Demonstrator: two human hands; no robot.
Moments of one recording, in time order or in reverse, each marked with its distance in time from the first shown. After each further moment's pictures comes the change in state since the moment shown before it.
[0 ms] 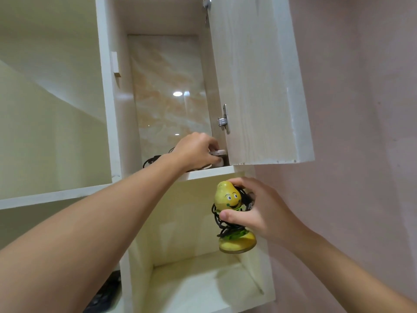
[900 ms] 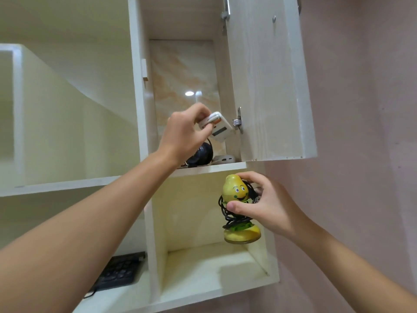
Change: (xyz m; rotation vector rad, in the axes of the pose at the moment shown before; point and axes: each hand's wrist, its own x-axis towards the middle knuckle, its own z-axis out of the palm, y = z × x) left_hand -0.069 0.003 -0.070 -0.281 0.575 0.103; right_hand -0.019 -0.040 0.001 0.052 -0.010 0.036
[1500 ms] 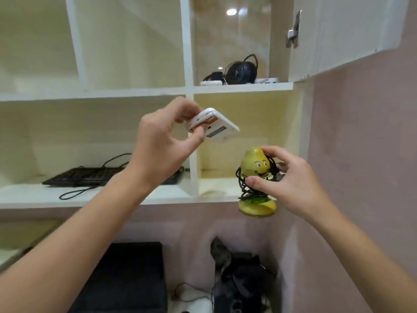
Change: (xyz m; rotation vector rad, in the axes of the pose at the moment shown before) left_hand -0.186 0.078 -0.114 0.045 -0.031 -0.177; right_hand -0.098 -0.005 0.057 0.080 -0.106 0.065
